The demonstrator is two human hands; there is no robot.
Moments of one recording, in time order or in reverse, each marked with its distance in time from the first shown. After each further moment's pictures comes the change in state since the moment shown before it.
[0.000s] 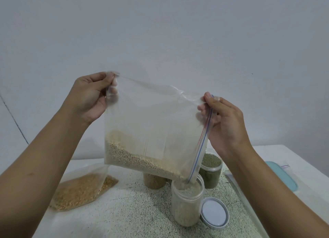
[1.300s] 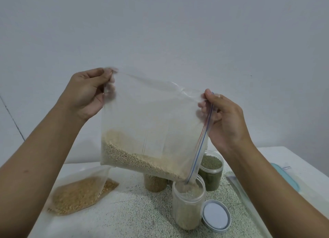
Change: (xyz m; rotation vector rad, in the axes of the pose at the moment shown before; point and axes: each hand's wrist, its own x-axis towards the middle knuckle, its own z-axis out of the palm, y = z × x) left_hand 0.004 0.012 -0.003 0.013 -0.036 0.048; right_hand 0.005 -0.003 0.005 0.009 -0.023 -0.007
